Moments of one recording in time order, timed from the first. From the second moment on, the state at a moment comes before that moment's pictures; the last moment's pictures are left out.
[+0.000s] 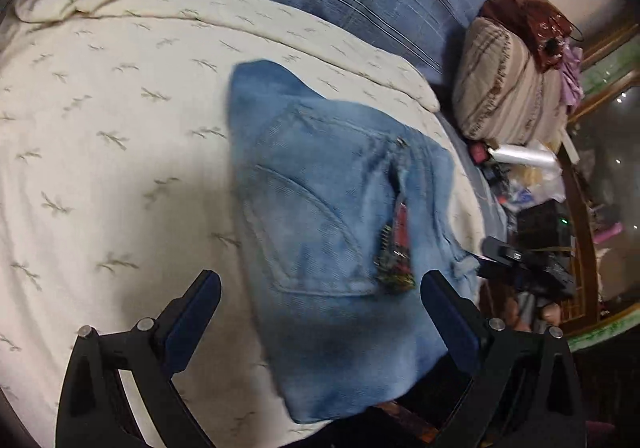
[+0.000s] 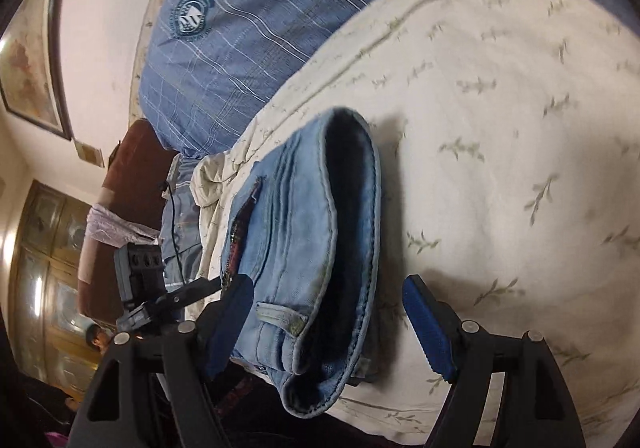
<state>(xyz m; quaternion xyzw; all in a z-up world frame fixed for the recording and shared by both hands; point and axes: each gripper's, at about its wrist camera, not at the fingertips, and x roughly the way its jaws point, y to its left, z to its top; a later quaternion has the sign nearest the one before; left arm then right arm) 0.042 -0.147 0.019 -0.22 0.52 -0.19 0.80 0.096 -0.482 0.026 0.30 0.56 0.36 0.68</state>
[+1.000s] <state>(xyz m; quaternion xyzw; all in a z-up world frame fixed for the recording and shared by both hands) 0.040 -0.180 0.006 -0.22 0.50 -0.24 0.80 0.099 -0.430 0.010 0.29 0.56 0.40 0.67</state>
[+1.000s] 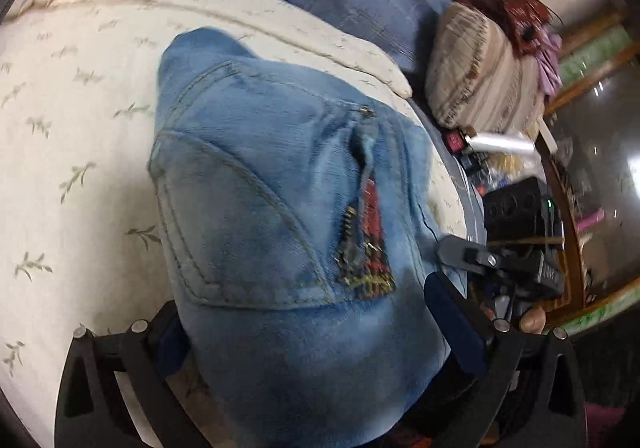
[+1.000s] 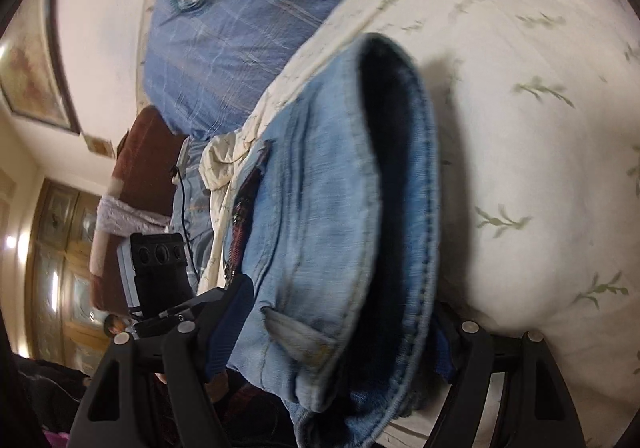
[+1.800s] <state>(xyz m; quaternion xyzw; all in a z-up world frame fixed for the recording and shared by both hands) 0.025 -0.165 0.008 -0.19 0.46 -0.26 0.83 0.083 -0.419 0.022 0.22 0.53 0.38 0.73</state>
